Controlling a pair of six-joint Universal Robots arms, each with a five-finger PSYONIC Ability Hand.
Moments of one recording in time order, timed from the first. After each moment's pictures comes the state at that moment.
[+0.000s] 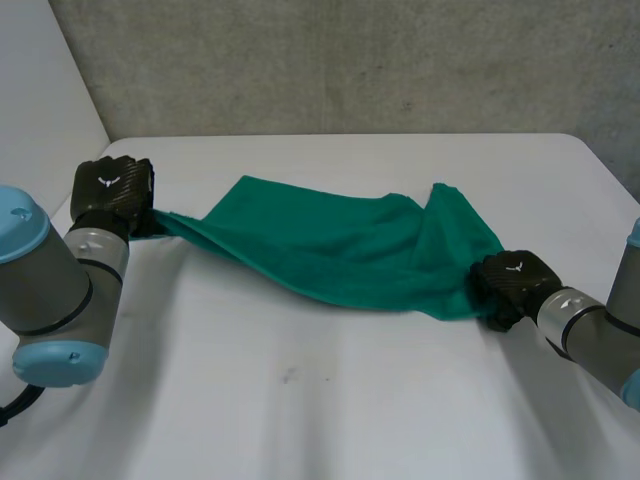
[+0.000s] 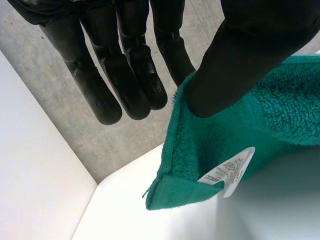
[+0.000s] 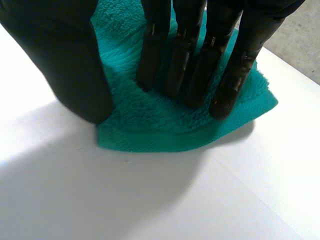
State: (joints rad) left arm 4.43 -1.93 -1.68 3.63 -1.68 3.39; right arm 1.68 -1.02 1.66 -0.15 1.23 2.63; left_hand 1.14 1.20 1.19 1.20 0.97; right_hand 0.78 0.91 0.92 0.92 0.71
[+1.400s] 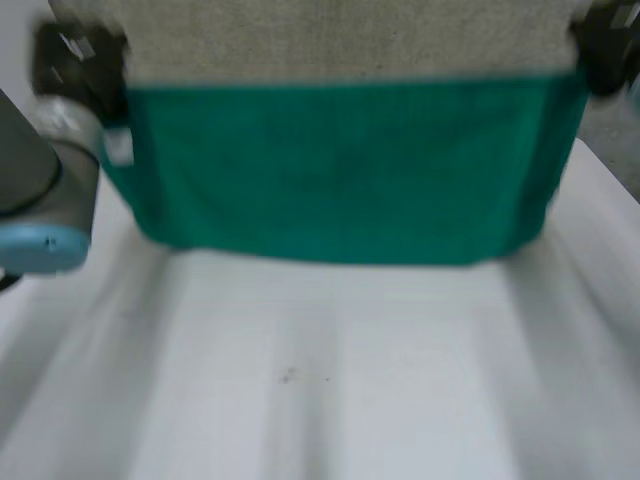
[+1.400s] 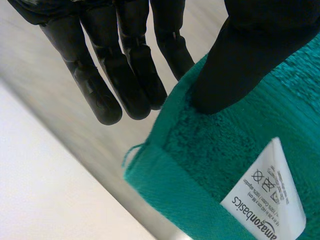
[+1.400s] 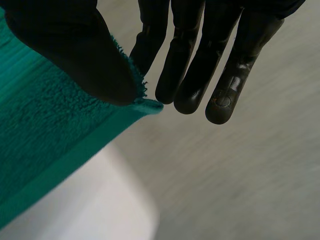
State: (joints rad) left arm 4.40 -1.93 -1.23 3.43 -1.71 3.60; right arm 1.72 -1.17 0.93 0.13 1.46 2.52; left_hand 1.14 1.20 1.19 1.20 0.97; right_hand 0.97 1.17 1.18 1.19 0.99
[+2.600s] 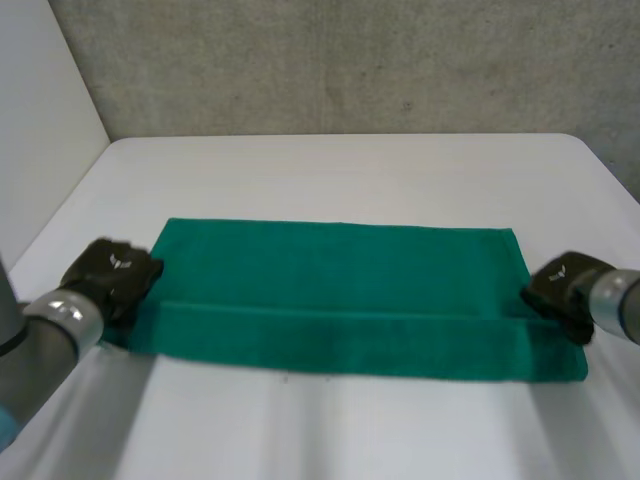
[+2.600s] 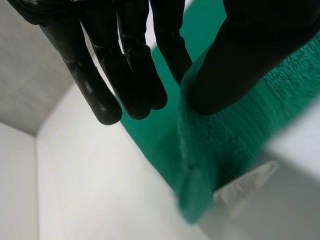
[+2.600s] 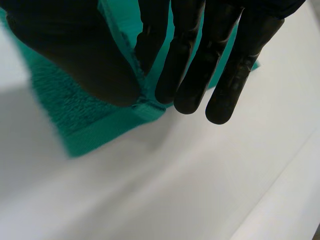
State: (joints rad) left arm 4.51 -1.74 -1.84 3.17 -1.49 3.82; right arm 1.68 -1.20 1.52 0.42 1.46 2.16; left_hand 1.14 1.20 1.19 1.20 0.97; right_hand 0.97 1.18 1.18 1.19 1.00
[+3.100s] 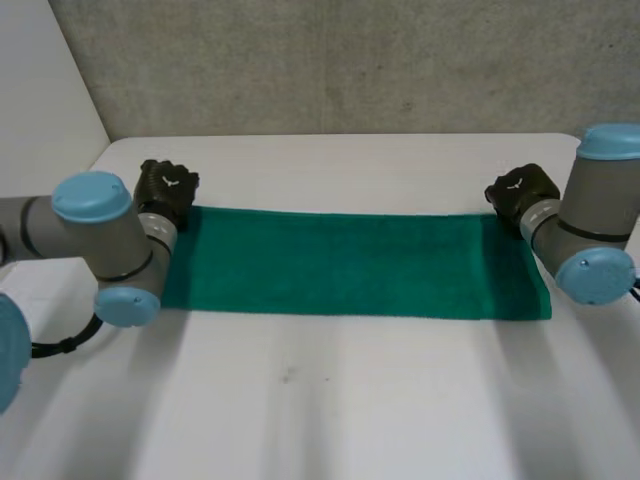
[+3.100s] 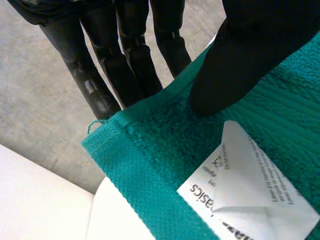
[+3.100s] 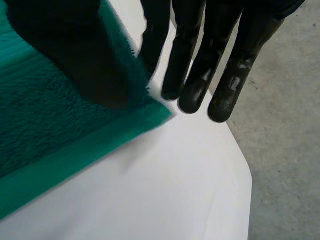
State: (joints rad) left arm 4.41 -2.43 -1.12 3.50 -1.62 3.76; right arm 1.80 -0.72 0.94 0.08 1.54 2.34; left_hand 1.09 1.14 1.13 1.13 0.93; right_hand 0.75 0.94 0.94 0.95 0.78
